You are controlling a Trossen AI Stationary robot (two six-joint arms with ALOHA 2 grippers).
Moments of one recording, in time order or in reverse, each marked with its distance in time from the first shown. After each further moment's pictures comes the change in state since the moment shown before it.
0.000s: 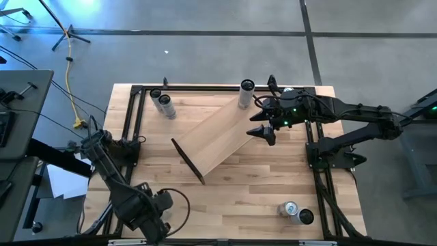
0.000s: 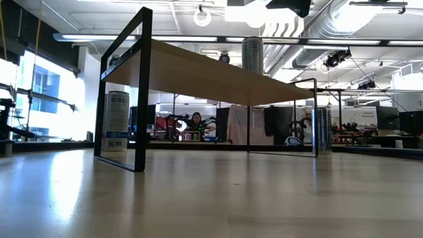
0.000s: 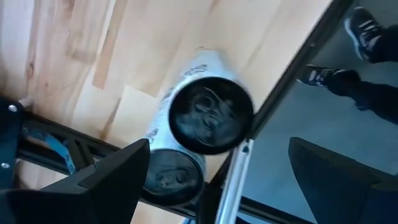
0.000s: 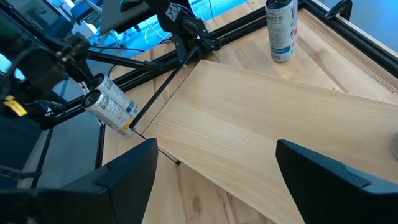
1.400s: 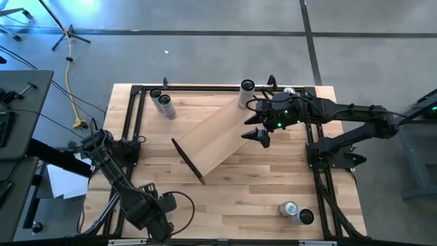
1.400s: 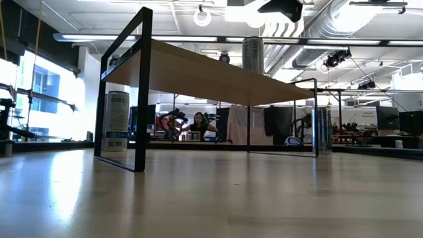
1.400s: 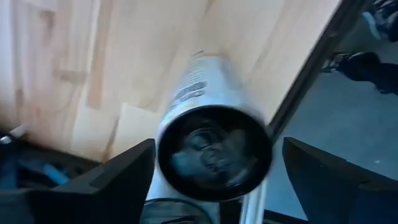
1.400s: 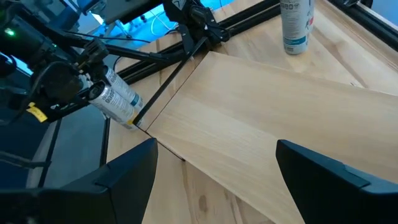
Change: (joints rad) left arm 0.010 0.000 -0.135 0.126 0.002 0.118; right arm 0.000 0.064 0.000 0.038 -0.043 -0.001
